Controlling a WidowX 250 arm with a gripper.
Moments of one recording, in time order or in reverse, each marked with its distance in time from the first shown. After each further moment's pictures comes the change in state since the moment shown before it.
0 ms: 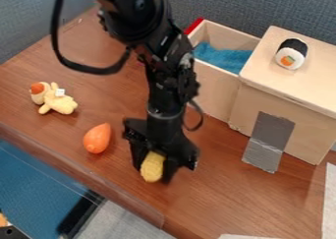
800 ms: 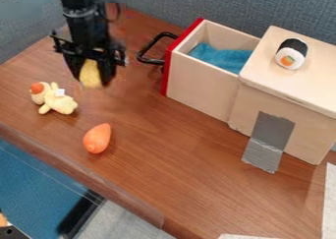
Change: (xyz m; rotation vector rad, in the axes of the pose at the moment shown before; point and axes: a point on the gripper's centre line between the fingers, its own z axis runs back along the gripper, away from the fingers) arm 0.049 0.144 0.059 0.002 -0.152 0.192
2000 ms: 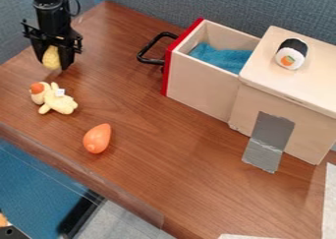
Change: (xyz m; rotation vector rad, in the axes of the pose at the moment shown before) arm 0.049 0.098 -0.054 0.118 0.080 -0.025
